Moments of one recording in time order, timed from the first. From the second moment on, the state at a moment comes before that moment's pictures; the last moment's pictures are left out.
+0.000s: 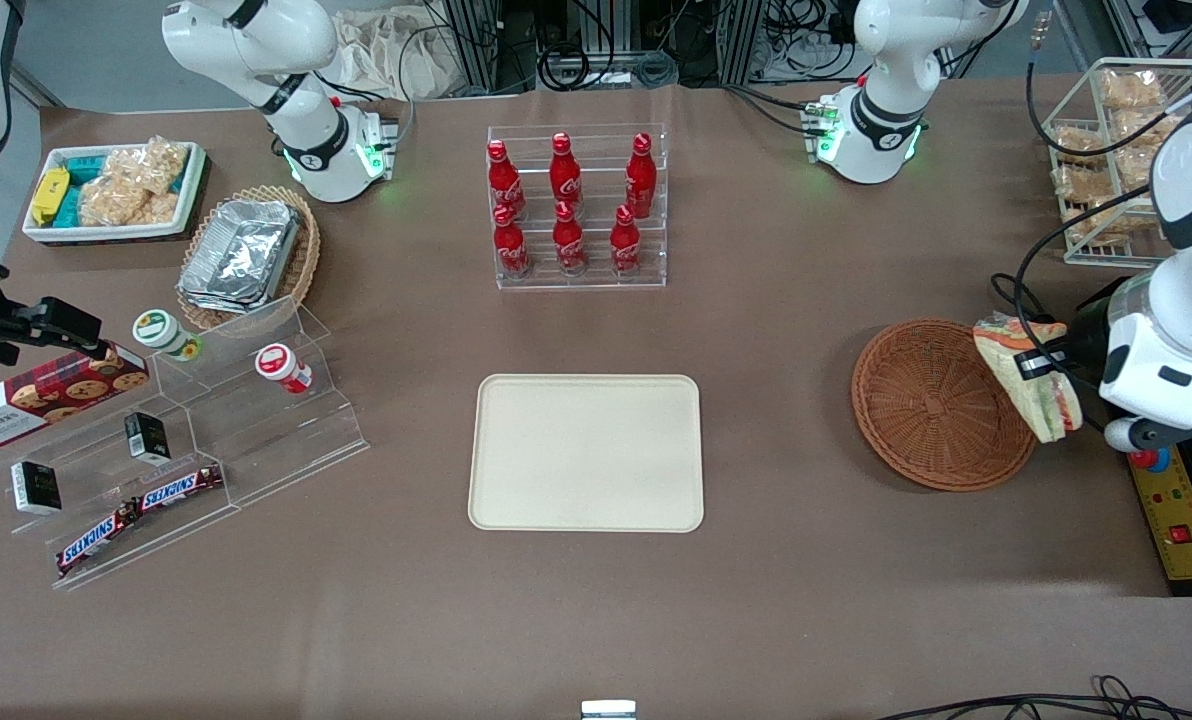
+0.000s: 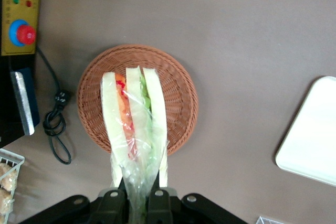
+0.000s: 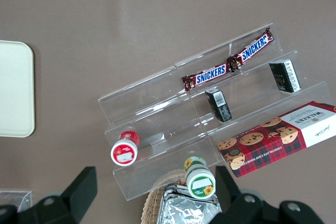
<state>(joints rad) 0.22 0.29 -0.40 -1.38 0.13 1.54 -0.43</state>
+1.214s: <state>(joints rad) -0.29 0.77 -0.36 -1.45 0.14 2.28 -0.52</state>
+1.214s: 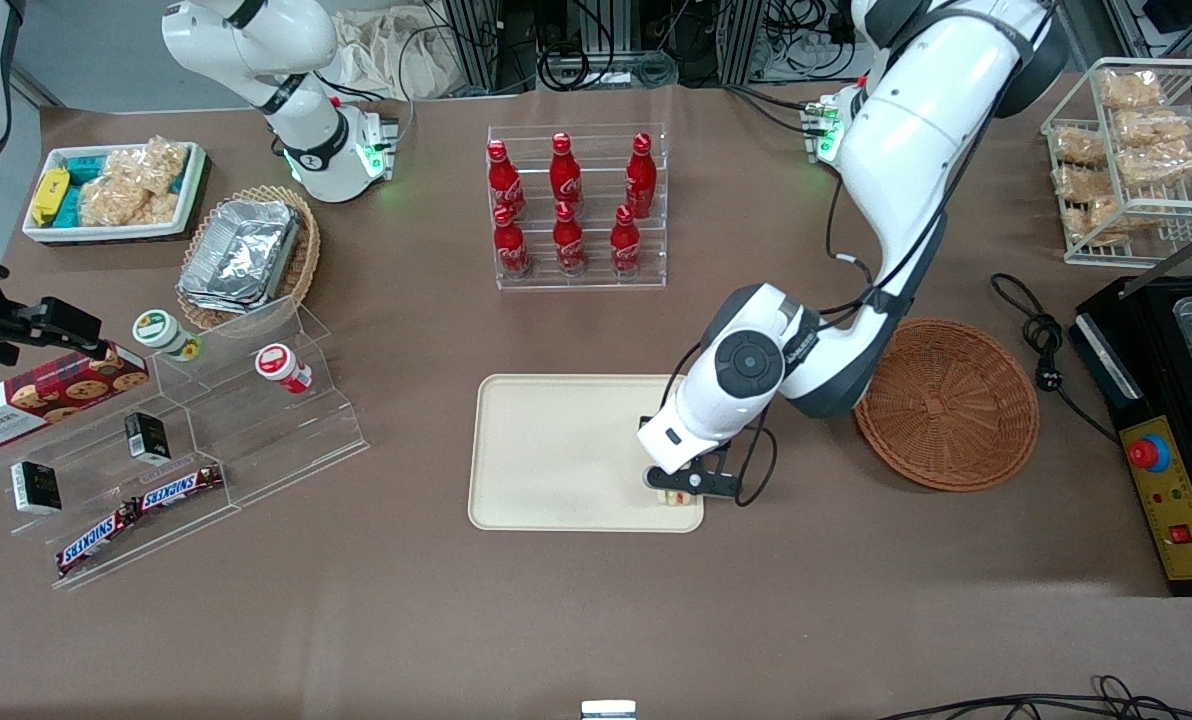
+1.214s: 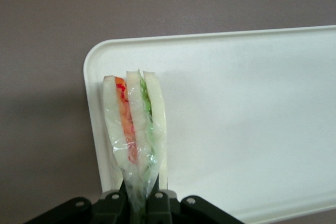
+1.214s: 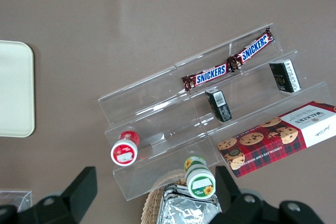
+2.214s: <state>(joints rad) -0.13 0.49 -0.35 -1.33 0.14 1.77 -0.55</state>
